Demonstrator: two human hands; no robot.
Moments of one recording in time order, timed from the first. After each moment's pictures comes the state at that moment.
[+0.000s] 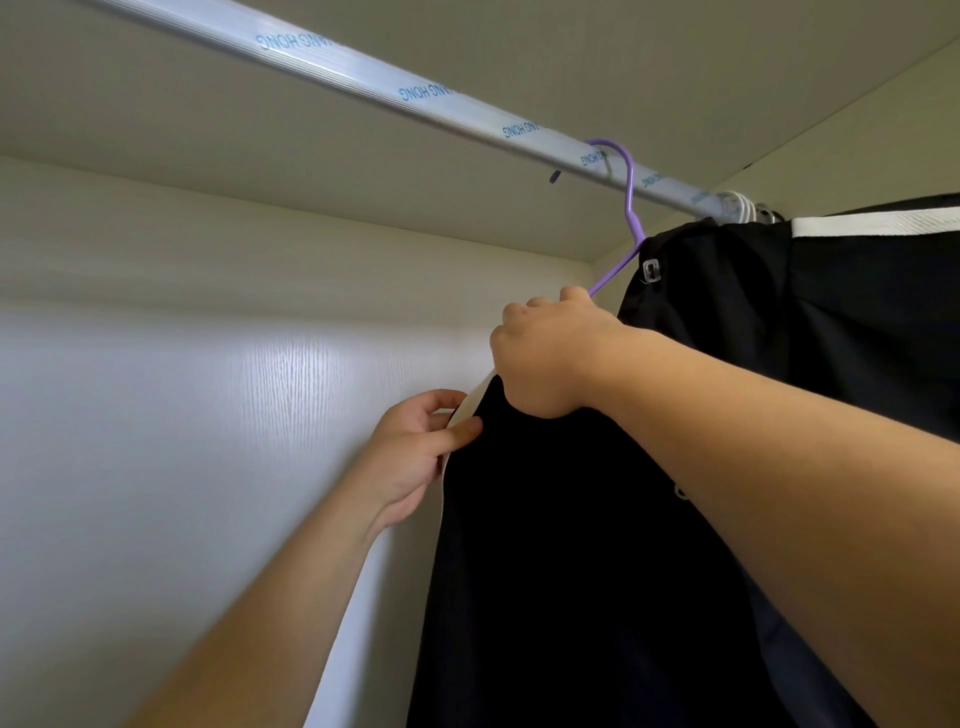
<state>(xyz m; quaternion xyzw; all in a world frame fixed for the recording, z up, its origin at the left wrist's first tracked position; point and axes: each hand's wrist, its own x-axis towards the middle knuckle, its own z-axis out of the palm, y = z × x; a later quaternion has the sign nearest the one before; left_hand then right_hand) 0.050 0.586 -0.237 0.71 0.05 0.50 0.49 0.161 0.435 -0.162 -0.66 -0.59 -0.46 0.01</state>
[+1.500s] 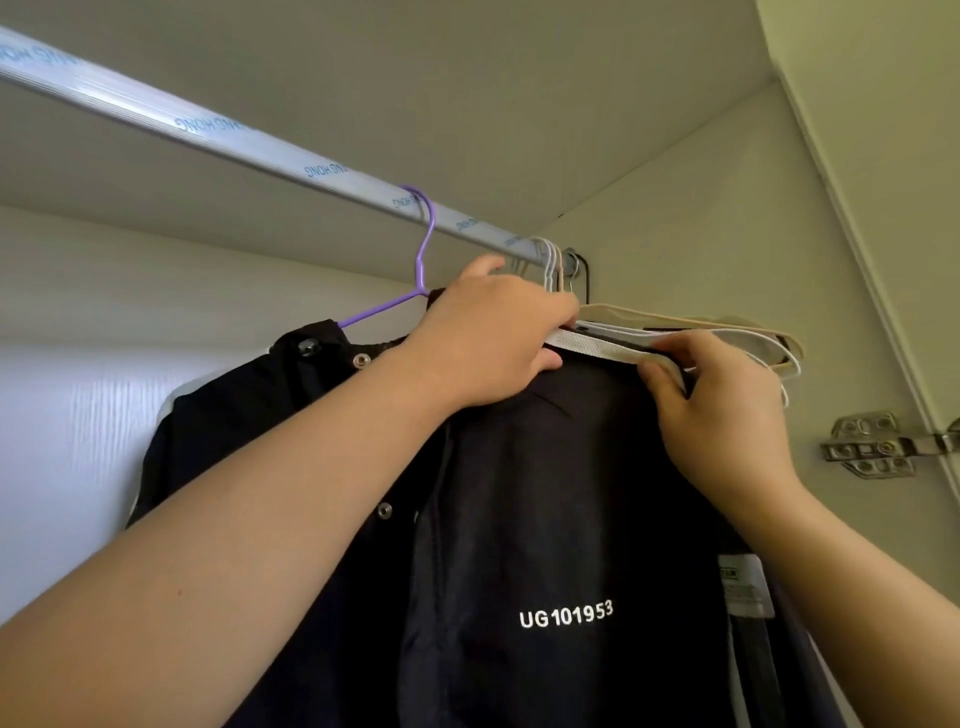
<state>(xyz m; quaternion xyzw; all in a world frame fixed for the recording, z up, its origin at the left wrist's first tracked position) 0.190 0.423 -0.151 0.79 -0.02 0.43 -0.43 0.340 0.310 -0.266 -0.54 -0.36 -0.46 0.60</state>
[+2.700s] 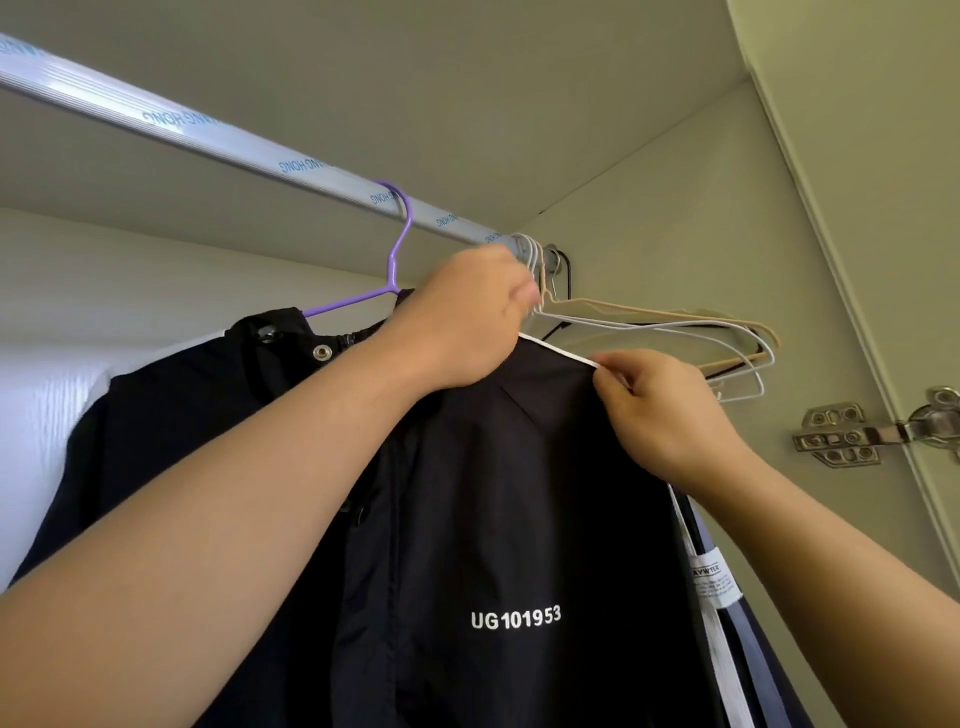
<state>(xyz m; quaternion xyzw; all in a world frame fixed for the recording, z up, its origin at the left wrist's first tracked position) 0.185 0.409 -0.146 0.85 0.00 0.47 -0.23 0.338 0.312 -0.260 -0.63 -0.45 -0.37 0.52</state>
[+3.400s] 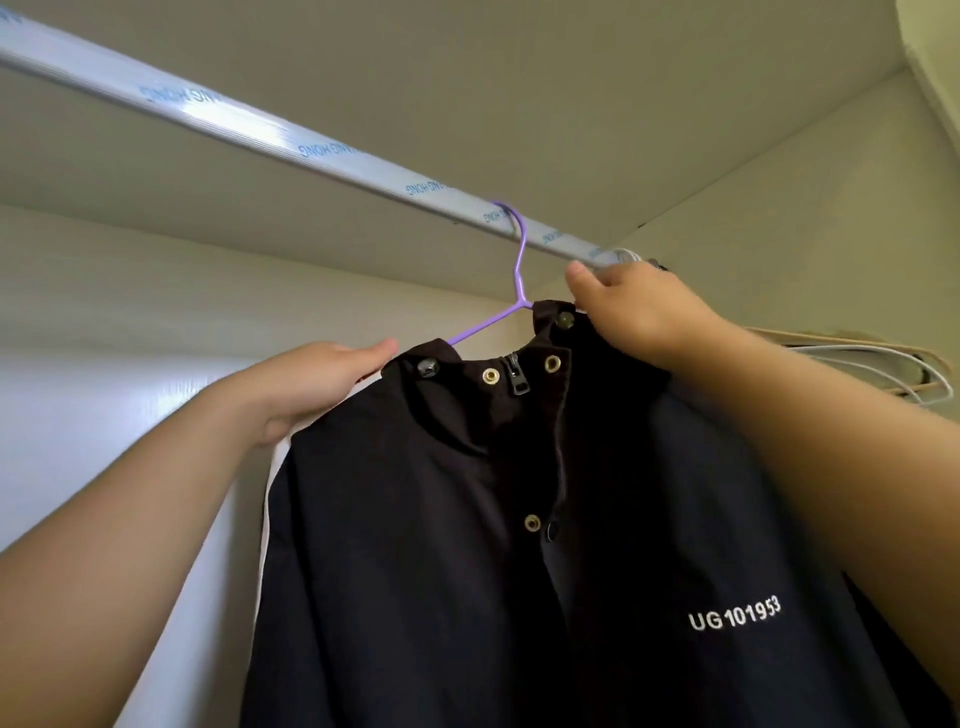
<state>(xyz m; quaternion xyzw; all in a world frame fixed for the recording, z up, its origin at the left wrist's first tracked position) 0.036 0.539 -0.136 0.85 0.29 0.35 0.25 0.279 0.364 -0.138 -0.67 -0.47 -0.31 0.48</state>
